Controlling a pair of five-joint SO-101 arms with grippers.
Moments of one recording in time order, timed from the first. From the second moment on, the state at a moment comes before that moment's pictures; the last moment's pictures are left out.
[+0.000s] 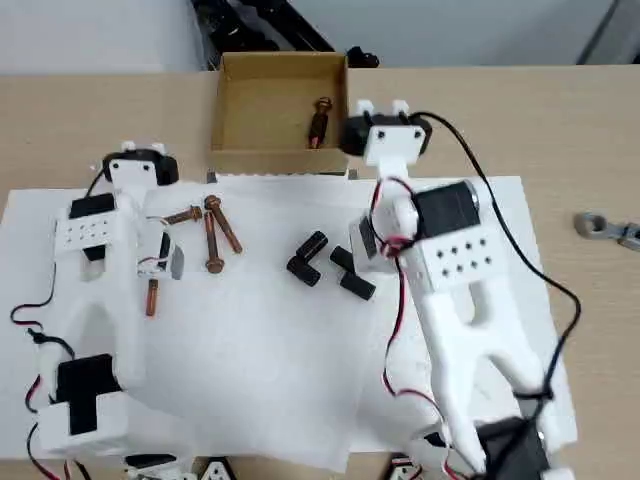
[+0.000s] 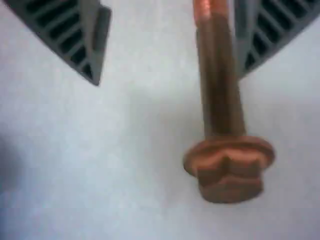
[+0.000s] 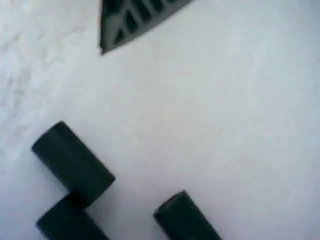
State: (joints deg) left arm -16.7 3.0 22.5 71.9 -11.4; right arm -20.7 -18.2 4.7 95.4 -9.7
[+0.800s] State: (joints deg) left arm -17.1 14.5 17.3 70.3 -8.8; right arm -20.7 -21.1 8.3 94.2 -9.7
